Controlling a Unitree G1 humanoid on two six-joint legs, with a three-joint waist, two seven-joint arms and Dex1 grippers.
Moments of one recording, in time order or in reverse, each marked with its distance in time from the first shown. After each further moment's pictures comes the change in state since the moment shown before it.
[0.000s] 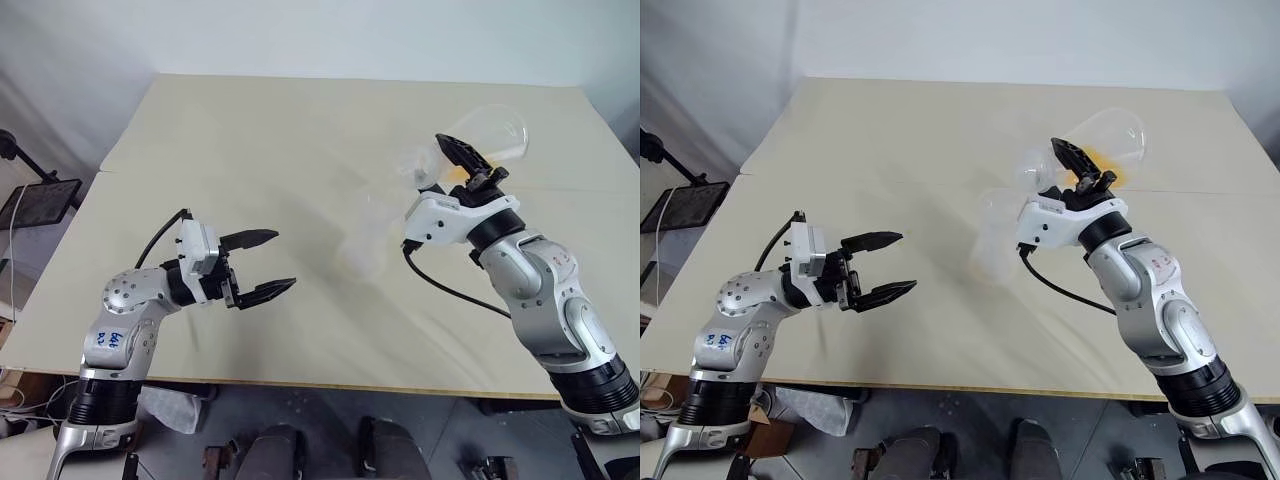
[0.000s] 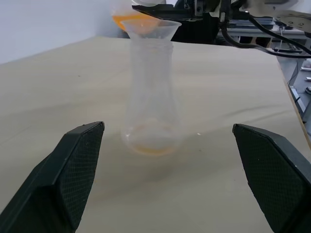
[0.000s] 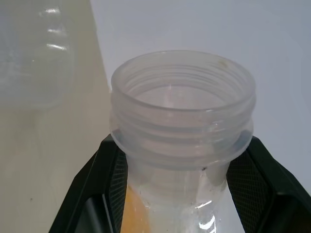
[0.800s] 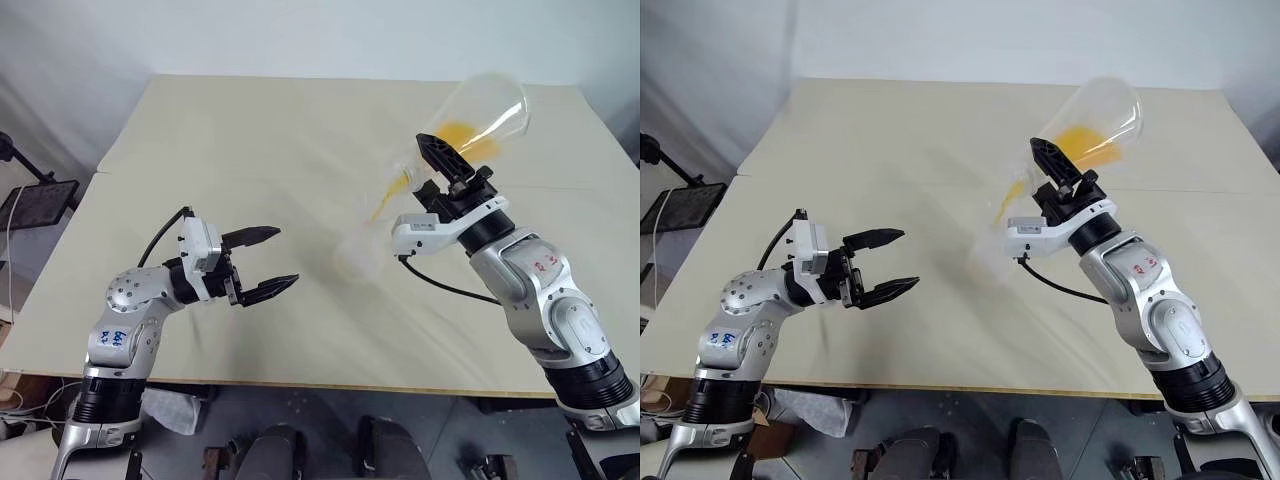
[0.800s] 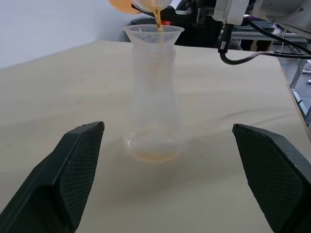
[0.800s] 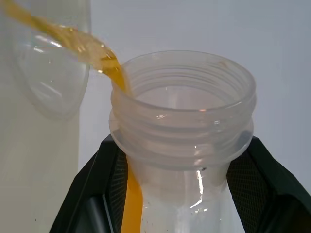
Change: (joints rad) left arm -0.010 -0.014 -0.003 0.000 0.005 0.000 0.018; right arm -0.012 0.013 0.000 0.043 -0.286 -0.167 -0.040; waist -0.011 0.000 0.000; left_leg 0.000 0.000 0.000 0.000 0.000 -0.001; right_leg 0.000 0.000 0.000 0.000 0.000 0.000
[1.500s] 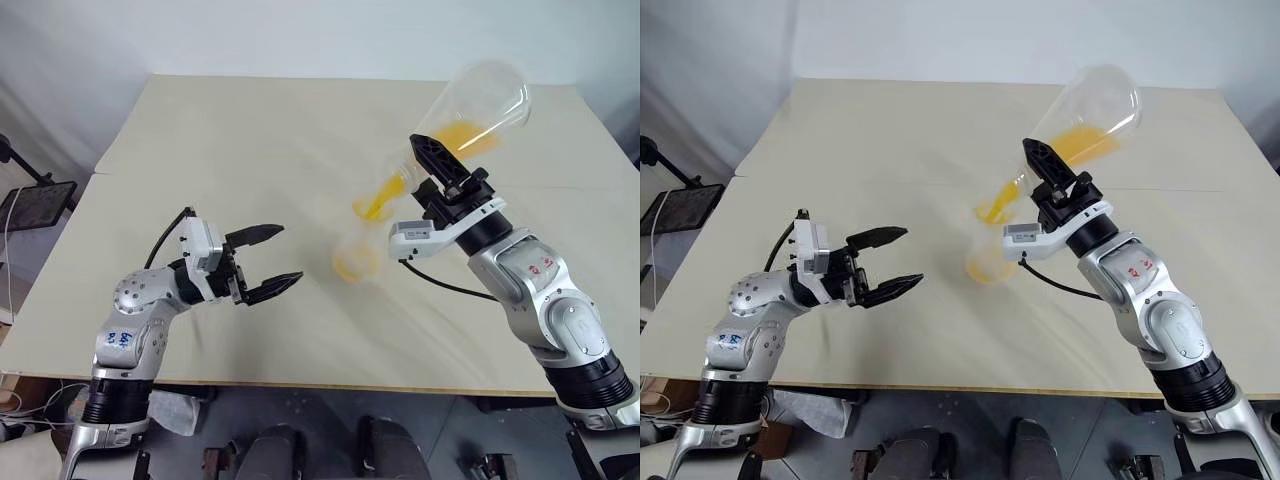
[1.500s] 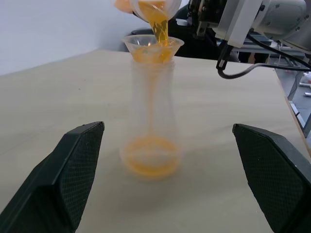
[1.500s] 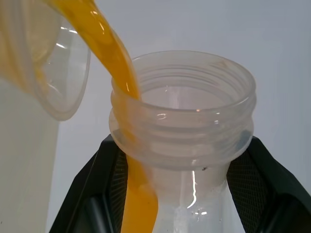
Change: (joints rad) left arm 0.000 -0.045 0.004 -0.001 -0.014 -0.001 0.016; right arm 0.000 0.000 -0.005 0.003 -0.092 -0.060 -0.050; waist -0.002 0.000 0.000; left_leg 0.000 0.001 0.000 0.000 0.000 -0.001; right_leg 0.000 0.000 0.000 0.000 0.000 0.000
